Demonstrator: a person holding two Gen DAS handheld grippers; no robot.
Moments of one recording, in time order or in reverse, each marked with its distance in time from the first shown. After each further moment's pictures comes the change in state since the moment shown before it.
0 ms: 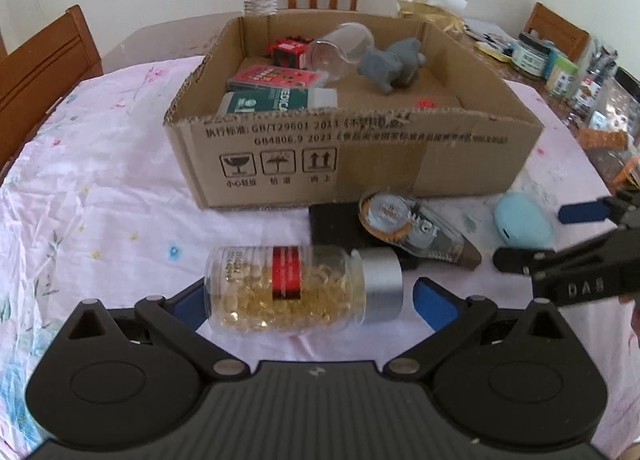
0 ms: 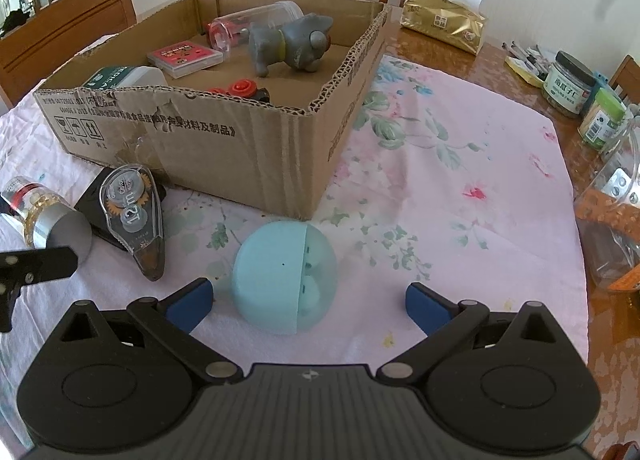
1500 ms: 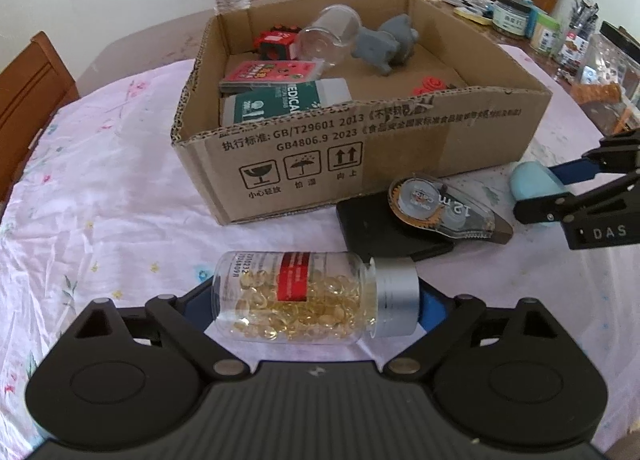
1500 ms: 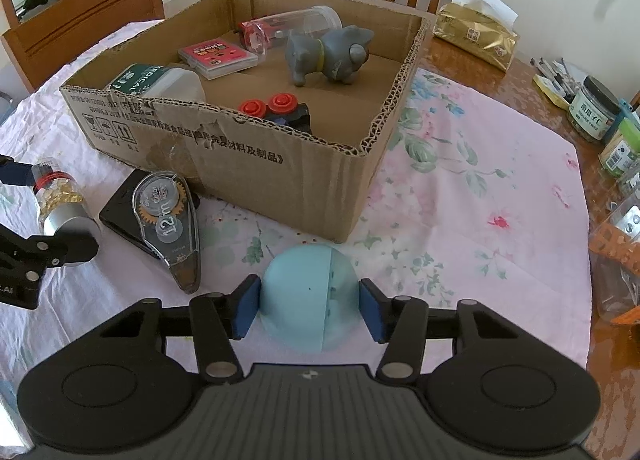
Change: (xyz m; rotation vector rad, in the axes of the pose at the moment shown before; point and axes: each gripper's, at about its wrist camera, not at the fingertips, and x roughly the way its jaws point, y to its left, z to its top) left arm 0.005 0.024 0.010 0.171 0.060 -0.042; right arm -0.005 0.014 0.017 -0.071 0.036 0.039
